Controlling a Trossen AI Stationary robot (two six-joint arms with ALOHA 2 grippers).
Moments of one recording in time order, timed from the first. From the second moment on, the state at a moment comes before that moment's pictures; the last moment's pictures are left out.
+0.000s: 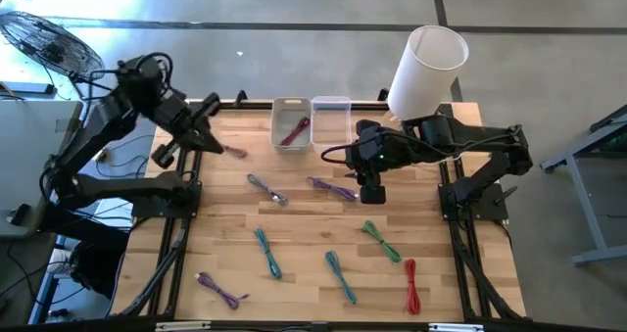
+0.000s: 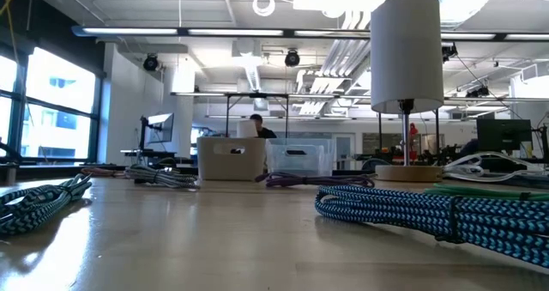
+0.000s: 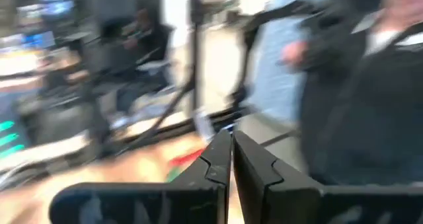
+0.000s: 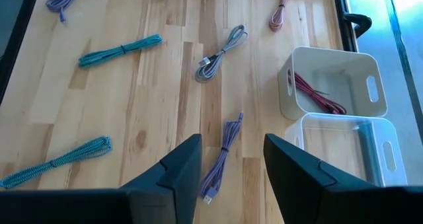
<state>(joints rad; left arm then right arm) 0.59 0.87 1.35 -0.67 1.08 0.19 0.10 1.58 1.88 -1.17 0.15 -0.02</state>
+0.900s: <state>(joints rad) 0.61 0.82 1.34 -1.47 0.01 0.59 0.10 1.58 1.88 -1.16 0.20 -0.01</state>
